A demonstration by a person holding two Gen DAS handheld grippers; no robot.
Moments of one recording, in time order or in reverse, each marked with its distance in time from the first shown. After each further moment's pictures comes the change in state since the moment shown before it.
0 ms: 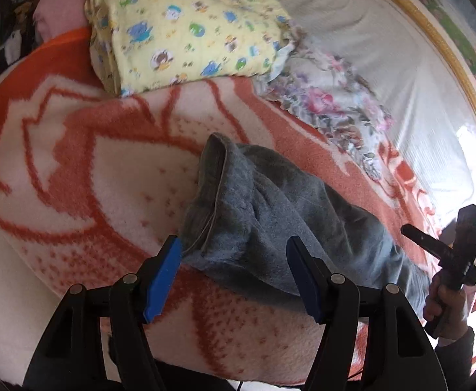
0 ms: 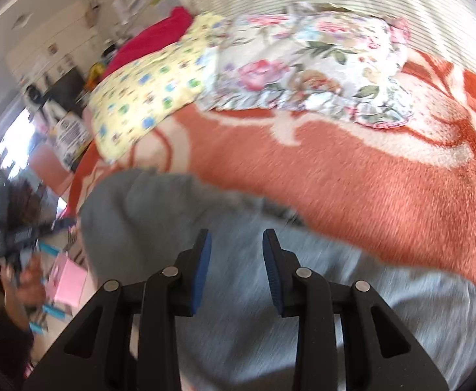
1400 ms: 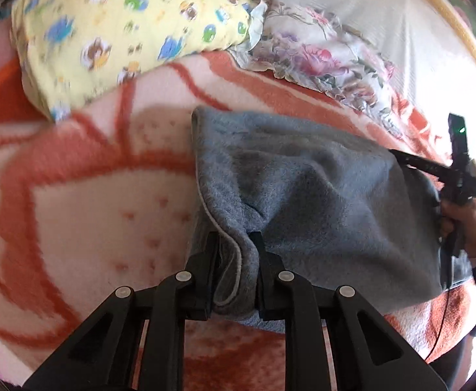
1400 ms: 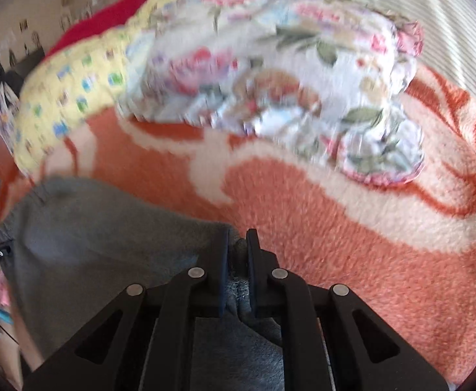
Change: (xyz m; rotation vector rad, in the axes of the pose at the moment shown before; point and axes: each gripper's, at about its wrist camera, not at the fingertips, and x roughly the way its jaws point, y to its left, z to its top) left arm 0.086 0.006 0.025 0.266 0.037 -0.013; right arm 0.109 -0.044 0.058 -0.149 -0.017 -0.209
